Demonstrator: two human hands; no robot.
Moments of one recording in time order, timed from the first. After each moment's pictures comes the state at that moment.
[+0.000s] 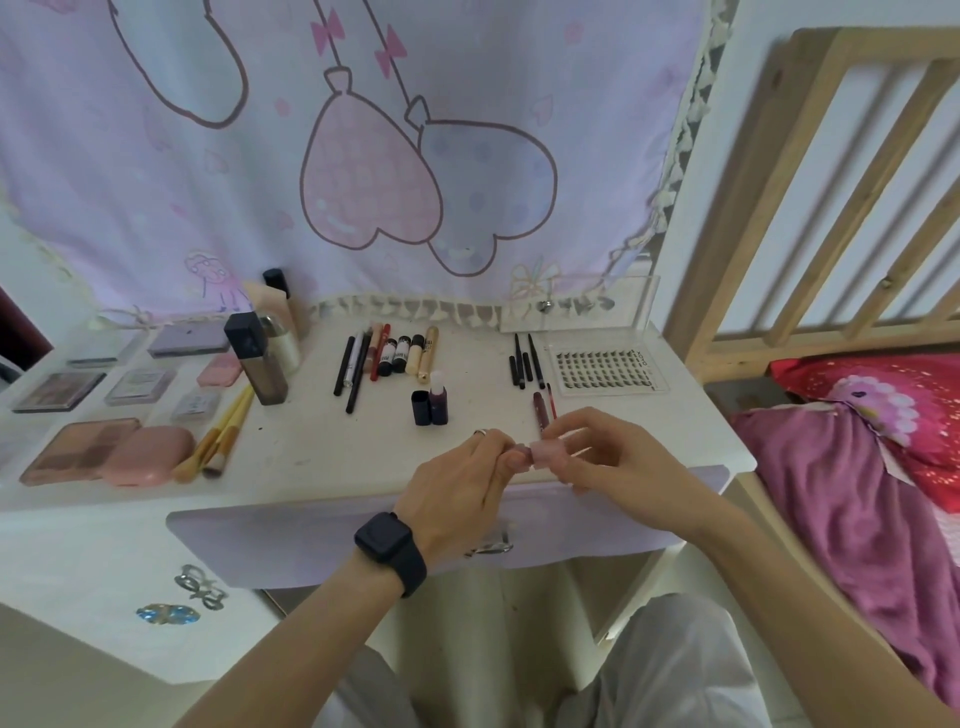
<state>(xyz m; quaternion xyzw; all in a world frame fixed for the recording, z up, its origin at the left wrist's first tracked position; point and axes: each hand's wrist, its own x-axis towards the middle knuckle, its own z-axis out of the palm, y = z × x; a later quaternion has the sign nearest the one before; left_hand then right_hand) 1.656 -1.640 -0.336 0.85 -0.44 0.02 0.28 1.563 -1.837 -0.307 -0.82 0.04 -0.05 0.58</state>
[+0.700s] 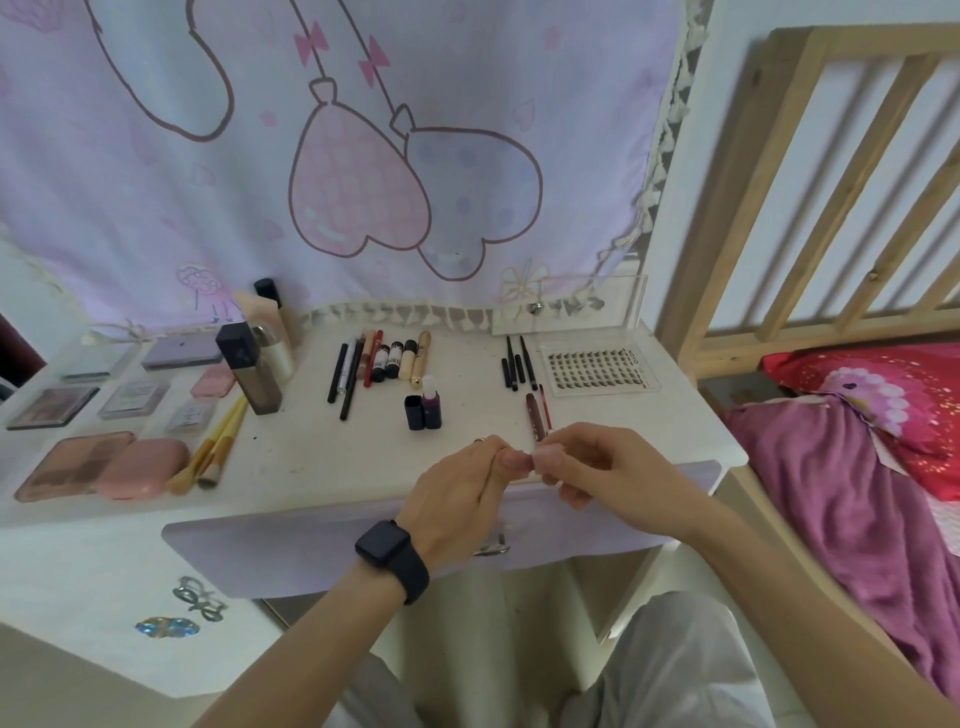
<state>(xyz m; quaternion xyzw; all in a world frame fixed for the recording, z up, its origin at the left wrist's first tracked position) 1.647 -1.642 -0.334 0.83 -0.42 -0.02 0.36 1.559 -1.837 -0.309 -0.84 0.02 -0.05 0.54</state>
